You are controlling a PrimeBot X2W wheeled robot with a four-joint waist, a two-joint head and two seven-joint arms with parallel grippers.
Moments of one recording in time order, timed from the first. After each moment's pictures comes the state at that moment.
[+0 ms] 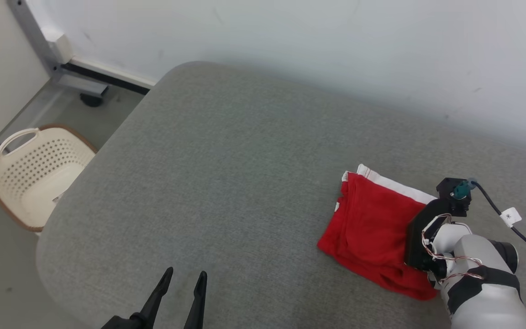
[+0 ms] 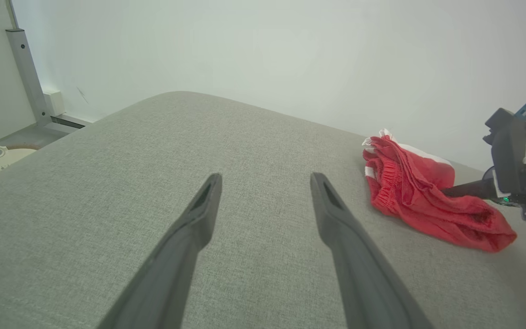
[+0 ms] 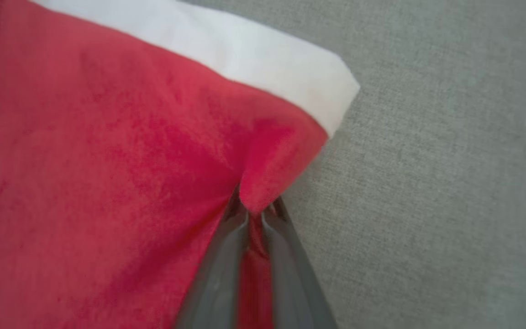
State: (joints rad) left arm 0.00 0.15 -0.30 0.16 -0.38 -0.11 -0.26; right arm -0.71 -0.05 -0.39 1.07 -0.21 0.13 0.46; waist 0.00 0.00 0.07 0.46
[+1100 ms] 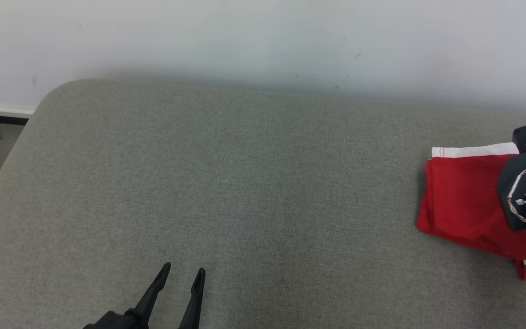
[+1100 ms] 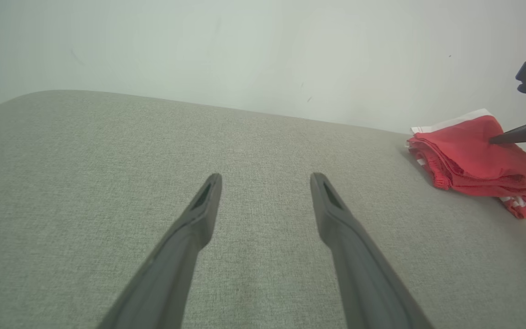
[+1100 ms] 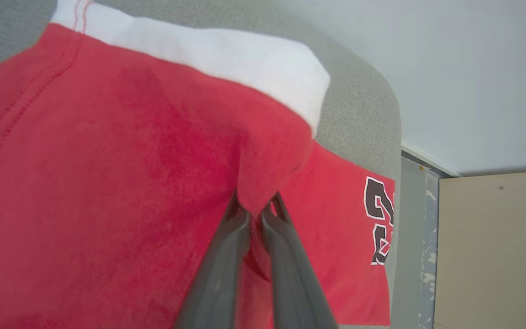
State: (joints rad) left arm 0.01 0.21 -0.32 0.06 -0.40 -0.10 -0.21; right arm -0.80 -0.47 0.25 0.97 0.03 0.13 0.56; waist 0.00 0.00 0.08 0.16
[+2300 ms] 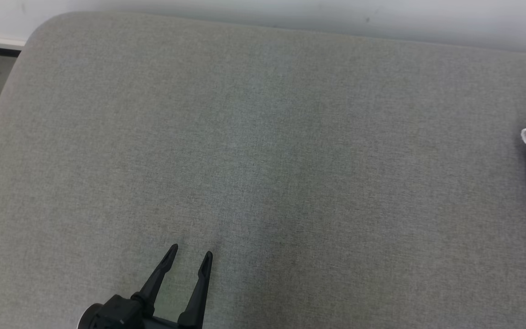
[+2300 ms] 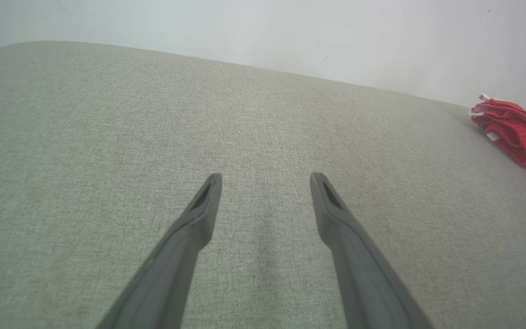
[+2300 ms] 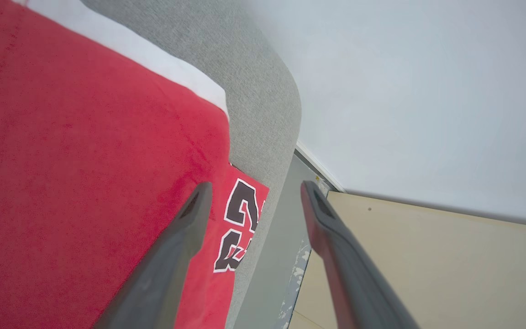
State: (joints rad) left arm -0.06 0.22 -0.36 0.08 -0.41 -0.10 -0.23; right arm -0.73 -1.07 0.51 0.44 0.23 0.13 0.76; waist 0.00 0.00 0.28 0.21
